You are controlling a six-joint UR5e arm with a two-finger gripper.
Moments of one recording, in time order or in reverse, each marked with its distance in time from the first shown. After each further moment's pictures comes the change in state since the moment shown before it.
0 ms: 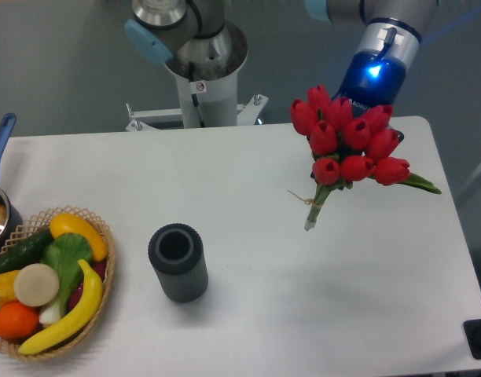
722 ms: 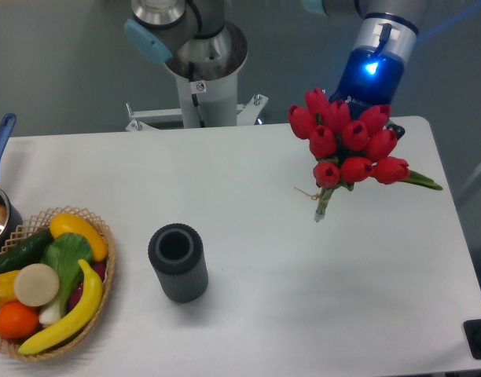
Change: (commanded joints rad) arm -0.014 0.093 -0.005 -0.014 0.260 -0.014
